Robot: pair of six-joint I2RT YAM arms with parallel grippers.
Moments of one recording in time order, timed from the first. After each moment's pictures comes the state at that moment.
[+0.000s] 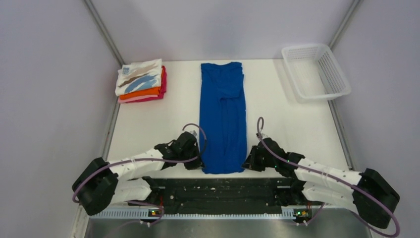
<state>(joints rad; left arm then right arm) -0.80 1.21 0.48 -0.27 0.16 -1.00 0.79 1.01 0.29 -0.11 -0.12 0.97</state>
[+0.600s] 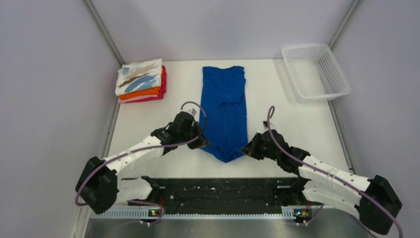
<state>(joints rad) -0.70 1.15 0.65 -0.32 0.19 -0.94 0.85 0.86 0.37 -0.18 0.02 1.07</state>
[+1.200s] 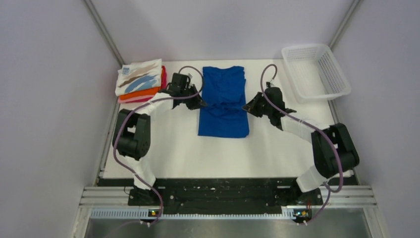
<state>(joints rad) -0.33 1.79 1.26 -0.27 0.39 -0.75 0.36 1.50 0.82 0.14 -0.18 0.84</state>
